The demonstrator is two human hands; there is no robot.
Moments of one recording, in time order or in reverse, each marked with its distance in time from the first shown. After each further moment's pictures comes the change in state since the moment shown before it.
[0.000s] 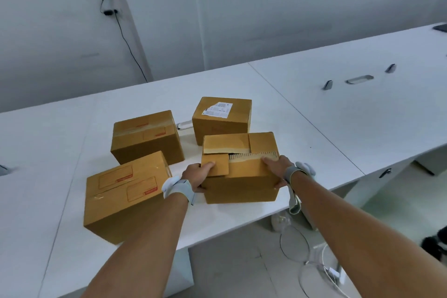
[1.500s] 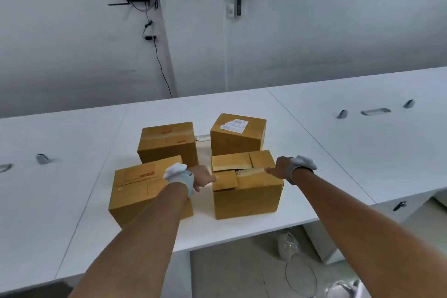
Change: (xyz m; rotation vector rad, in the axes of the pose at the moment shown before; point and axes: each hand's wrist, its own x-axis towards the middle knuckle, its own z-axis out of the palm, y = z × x) left_hand -0.086 0.028 -0.046 0.849 -0.082 0.155; right_hand -0.028 -0.041 -0.012 -0.883 0.168 -0.264
